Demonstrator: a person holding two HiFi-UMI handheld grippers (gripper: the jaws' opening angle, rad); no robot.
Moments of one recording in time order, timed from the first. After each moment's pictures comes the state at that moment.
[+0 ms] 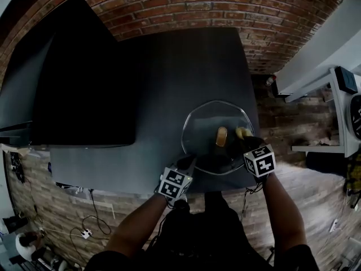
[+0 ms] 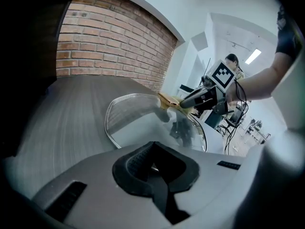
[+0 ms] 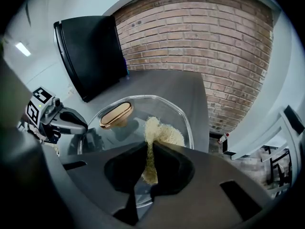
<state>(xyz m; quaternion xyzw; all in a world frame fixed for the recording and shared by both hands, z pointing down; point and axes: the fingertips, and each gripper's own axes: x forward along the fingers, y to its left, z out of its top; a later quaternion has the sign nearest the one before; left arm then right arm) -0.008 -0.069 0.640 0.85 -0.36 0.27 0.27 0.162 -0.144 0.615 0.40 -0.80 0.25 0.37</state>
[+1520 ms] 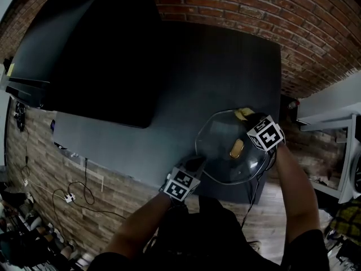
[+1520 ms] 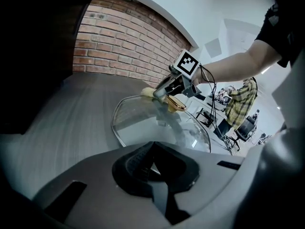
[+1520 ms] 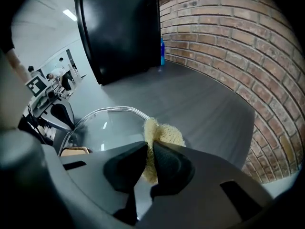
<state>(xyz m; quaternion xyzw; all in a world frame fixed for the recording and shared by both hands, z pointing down) -0.008 -0.073 0.634 0.82 -0.43 0.23 0.30 0.074 -0.260 0.624 0.16 -0.85 0.11 0.48</state>
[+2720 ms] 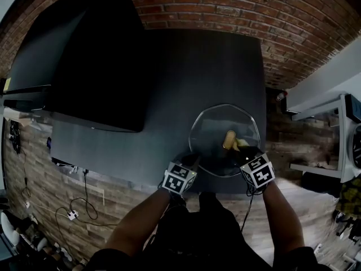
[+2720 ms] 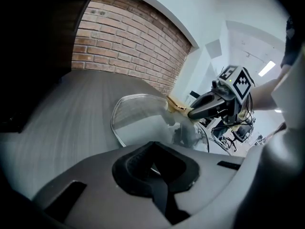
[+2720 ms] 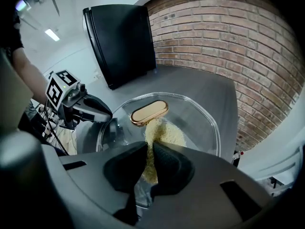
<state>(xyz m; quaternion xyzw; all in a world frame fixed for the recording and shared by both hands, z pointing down) -0.010 -0.073 0.637 0.82 -0.41 0.23 0.32 0.114 -0.118 0.611 0.25 -0.85 0.19 0.41</state>
